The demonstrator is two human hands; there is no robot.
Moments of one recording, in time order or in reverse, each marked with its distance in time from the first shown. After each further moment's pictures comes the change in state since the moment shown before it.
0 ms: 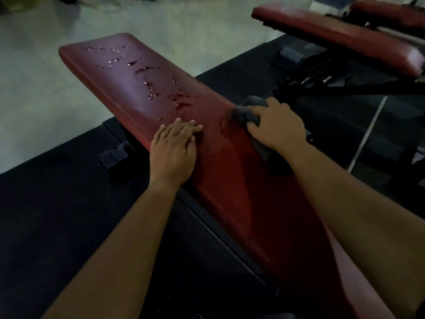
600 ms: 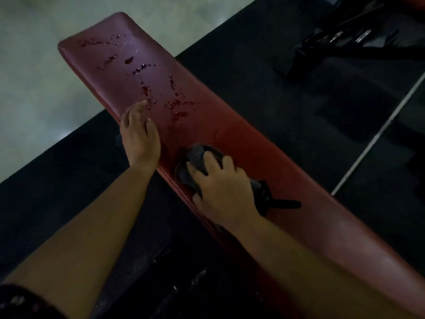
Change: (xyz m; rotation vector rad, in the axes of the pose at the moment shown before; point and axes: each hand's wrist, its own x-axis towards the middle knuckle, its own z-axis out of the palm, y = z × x) left_hand 0.068 -0.012 -0.043 -0.123 0.115 -0.491; right_hand -0.077 -0.083 -0.039 0.102 -0.194 -0.302
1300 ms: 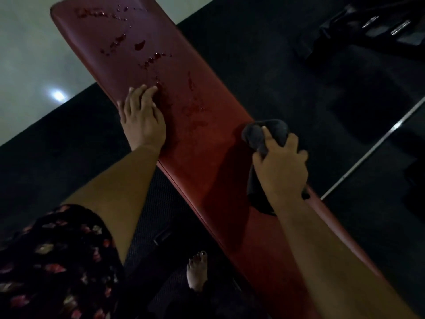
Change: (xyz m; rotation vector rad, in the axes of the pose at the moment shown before) left_hand 0.076 -0.034 0.020 0.417 -0.098 -0.013; right_hand 0.076 0.072 -0.012 0.046 -0.134 0.675
